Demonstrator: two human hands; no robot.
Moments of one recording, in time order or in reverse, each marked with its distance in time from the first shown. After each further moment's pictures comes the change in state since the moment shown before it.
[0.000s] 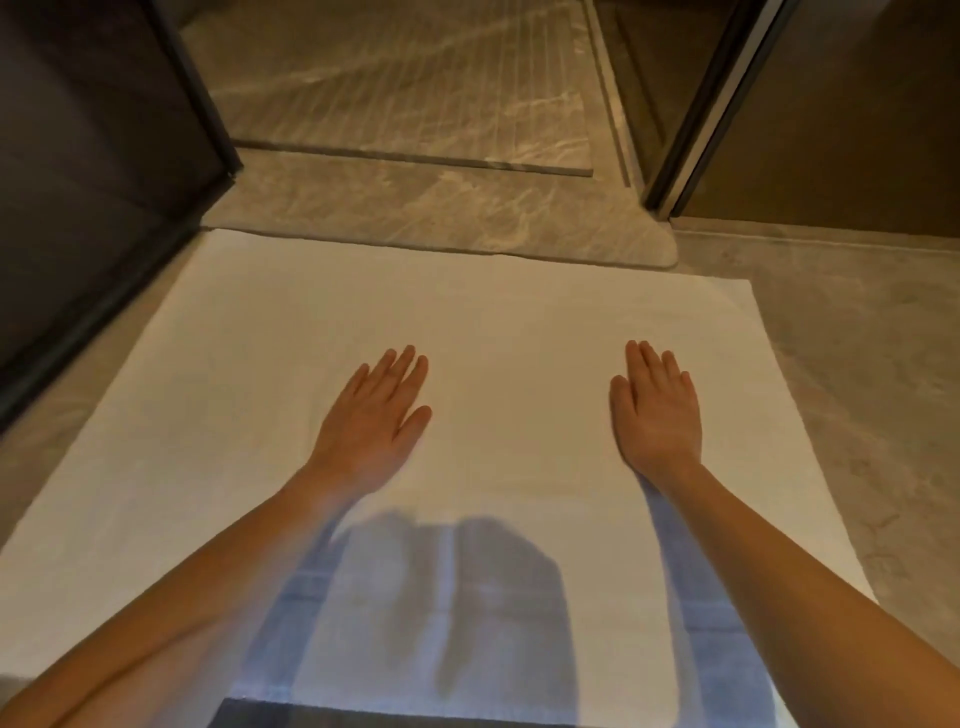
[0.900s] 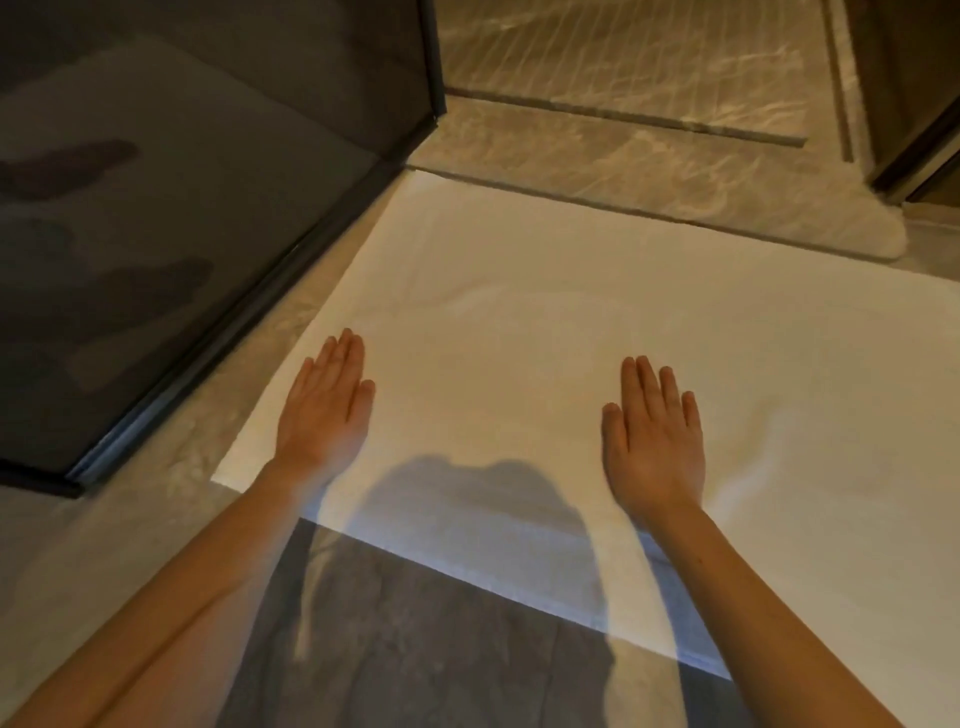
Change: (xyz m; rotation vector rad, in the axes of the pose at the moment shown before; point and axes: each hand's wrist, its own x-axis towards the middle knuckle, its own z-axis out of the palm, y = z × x) left_hand -0.171 -0.145 -0.037 -0.022 0.006 -0.485; right_hand -0.101 -0.165 0.039 -0.040 -0.160 -0.239
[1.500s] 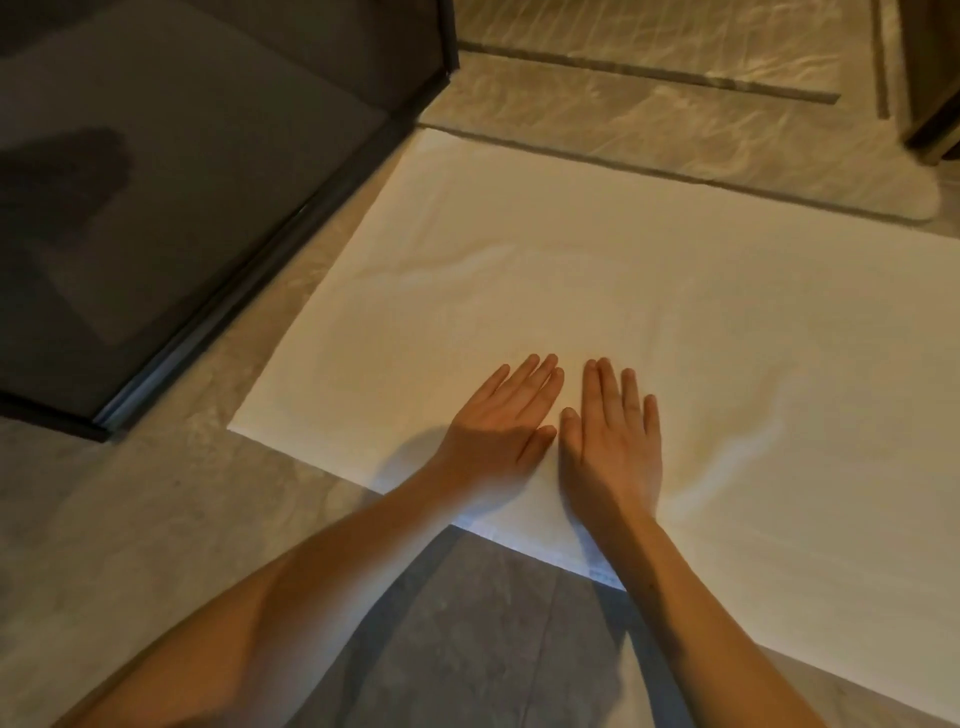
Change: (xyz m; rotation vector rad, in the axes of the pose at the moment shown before) left_hand -0.049 0.148 0.035 -0.021 -0.046 0.511; right_hand -0.050 -0.042 0.023 -0.002 -0.004 -0.013
